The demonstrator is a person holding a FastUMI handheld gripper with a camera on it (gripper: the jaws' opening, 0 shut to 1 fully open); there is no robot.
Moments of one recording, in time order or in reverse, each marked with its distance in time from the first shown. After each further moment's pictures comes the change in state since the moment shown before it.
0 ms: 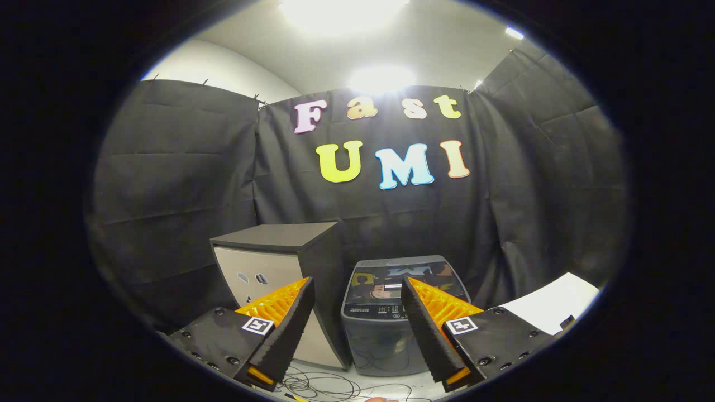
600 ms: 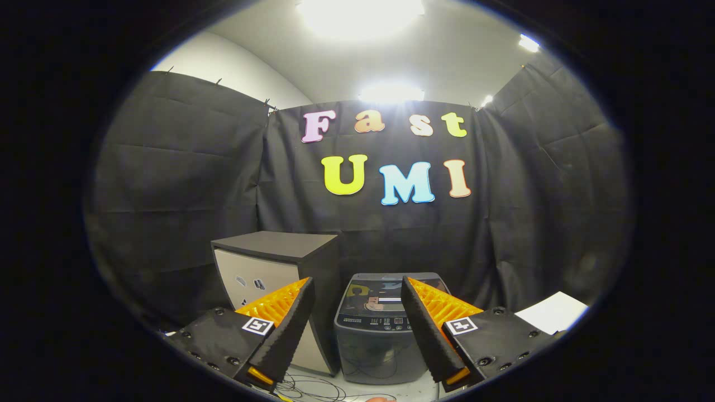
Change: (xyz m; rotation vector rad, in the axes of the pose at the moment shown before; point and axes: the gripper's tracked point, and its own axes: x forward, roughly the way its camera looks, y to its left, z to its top) arm -0.010 0.005 0.020 -0.081 -0.051 0.006
